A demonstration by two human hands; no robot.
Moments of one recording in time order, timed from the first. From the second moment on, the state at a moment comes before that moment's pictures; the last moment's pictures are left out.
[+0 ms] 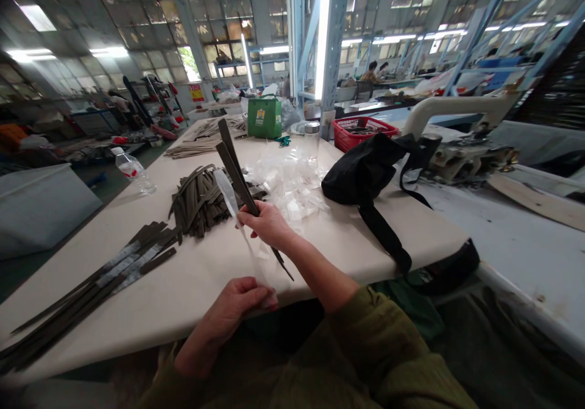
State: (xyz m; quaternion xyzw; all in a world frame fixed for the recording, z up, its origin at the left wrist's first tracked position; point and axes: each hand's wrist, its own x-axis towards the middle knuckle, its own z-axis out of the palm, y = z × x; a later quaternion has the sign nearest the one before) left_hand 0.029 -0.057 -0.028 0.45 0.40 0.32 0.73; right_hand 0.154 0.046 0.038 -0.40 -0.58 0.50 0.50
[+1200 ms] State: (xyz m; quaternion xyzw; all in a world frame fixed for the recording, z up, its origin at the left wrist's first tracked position) left_hand 0.016 -0.028 -0.027 0.25 0.36 0.62 0.65; right_hand 0.188 -0.083 -0.041 -0.50 -0.62 0.52 0.31
